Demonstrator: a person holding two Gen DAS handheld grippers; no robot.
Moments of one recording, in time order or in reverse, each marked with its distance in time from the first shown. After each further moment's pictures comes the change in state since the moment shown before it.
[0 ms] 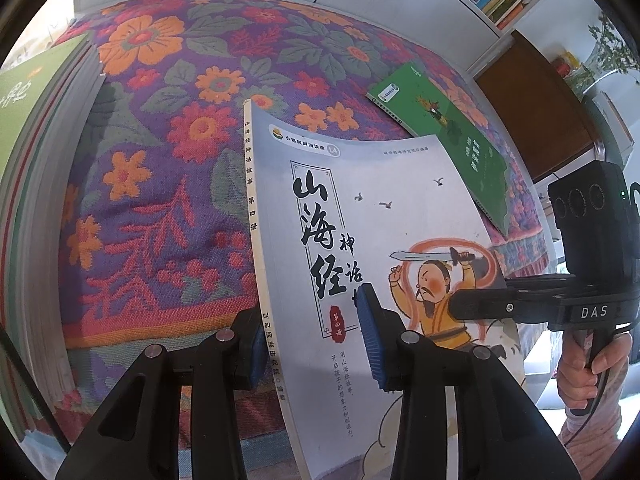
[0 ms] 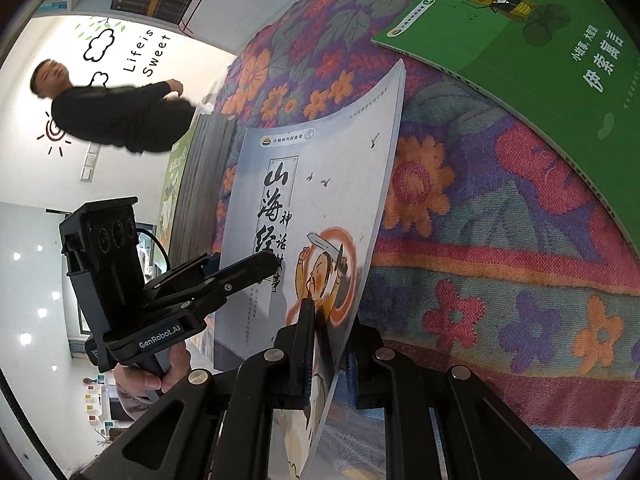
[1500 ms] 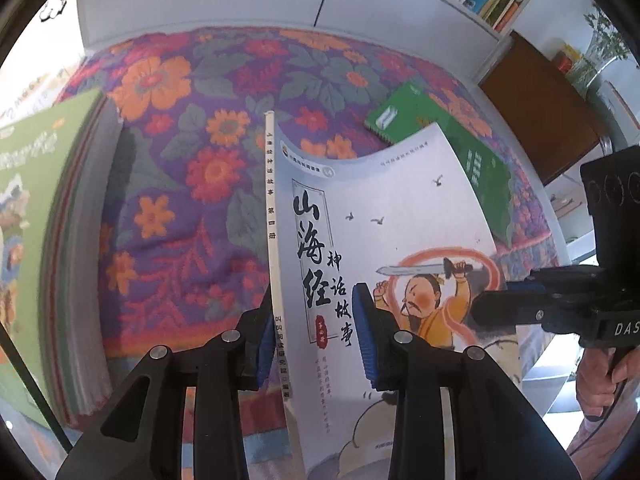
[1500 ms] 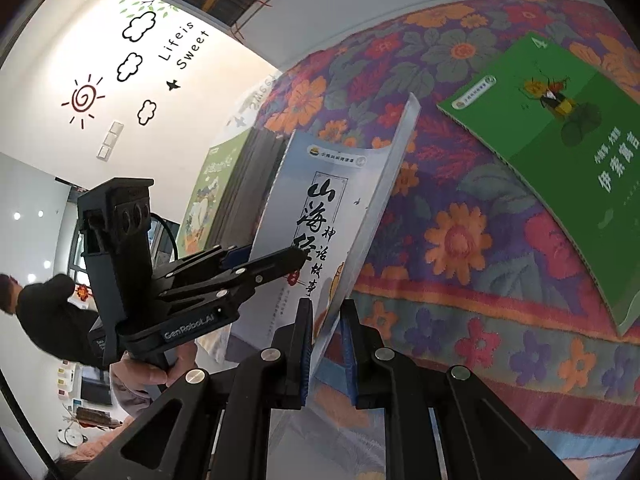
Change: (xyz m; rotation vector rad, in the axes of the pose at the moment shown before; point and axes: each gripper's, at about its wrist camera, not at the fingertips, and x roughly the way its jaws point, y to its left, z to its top) left arm -0.017 -0.017 0.006 0.047 -0.047 0.093; right arm -0.030 0.043 -0.002 -0.155 -0.073 -0.024
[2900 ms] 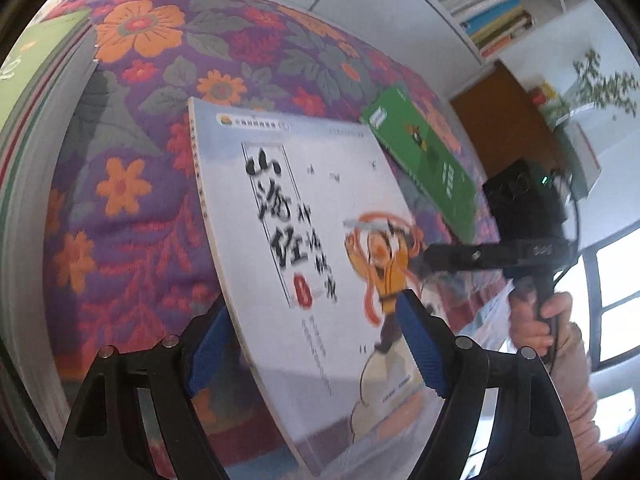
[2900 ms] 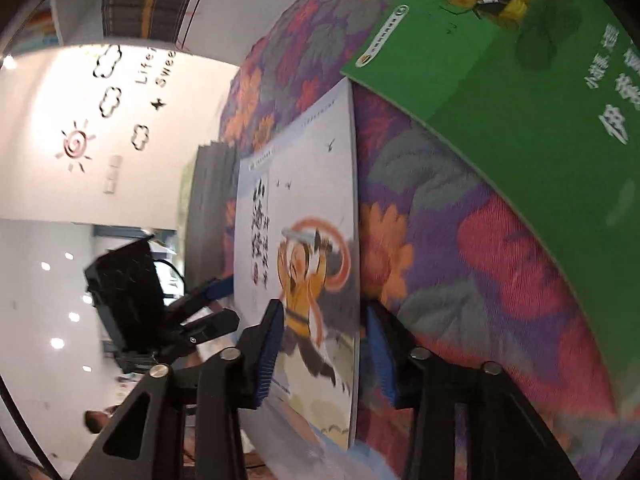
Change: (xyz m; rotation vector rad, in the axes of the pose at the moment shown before) left arm 0.022 0.044 0.003 -0.122 0.013 -0.276; right arm 0.026 -0.103 0.030 0.227 0.093 0.190
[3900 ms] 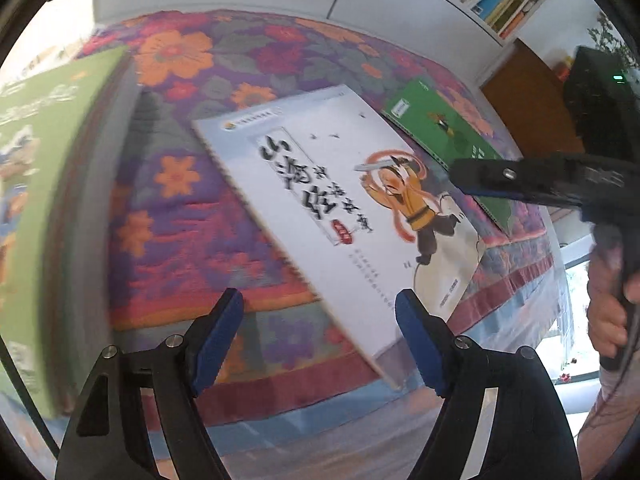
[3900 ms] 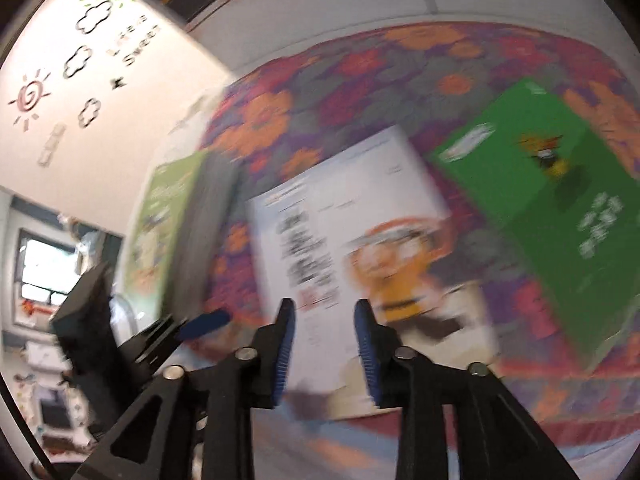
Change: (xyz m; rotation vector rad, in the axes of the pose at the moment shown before) left arm -0.014 -0.022 -0.021 0.078 -0.015 0.237; right arm 0.000 0.111 0.008 -0.160 -0.160 -0.472
